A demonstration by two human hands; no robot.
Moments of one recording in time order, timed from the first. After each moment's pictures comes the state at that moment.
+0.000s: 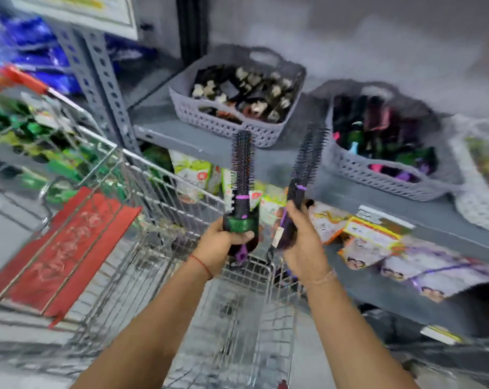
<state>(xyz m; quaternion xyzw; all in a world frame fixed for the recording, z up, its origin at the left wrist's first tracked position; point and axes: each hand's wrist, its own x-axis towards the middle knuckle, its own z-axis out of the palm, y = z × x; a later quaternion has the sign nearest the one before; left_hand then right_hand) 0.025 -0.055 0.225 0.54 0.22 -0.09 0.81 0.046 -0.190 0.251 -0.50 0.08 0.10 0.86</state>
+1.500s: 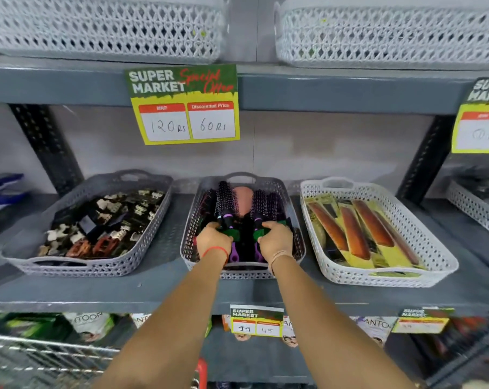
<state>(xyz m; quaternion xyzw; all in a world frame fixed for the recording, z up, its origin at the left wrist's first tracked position) 0.235 -0.275 0.334 0.87 0.18 0.01 0.45 0.223 -0.394 0.330 -0.88 0.16 -0.06 0.45</state>
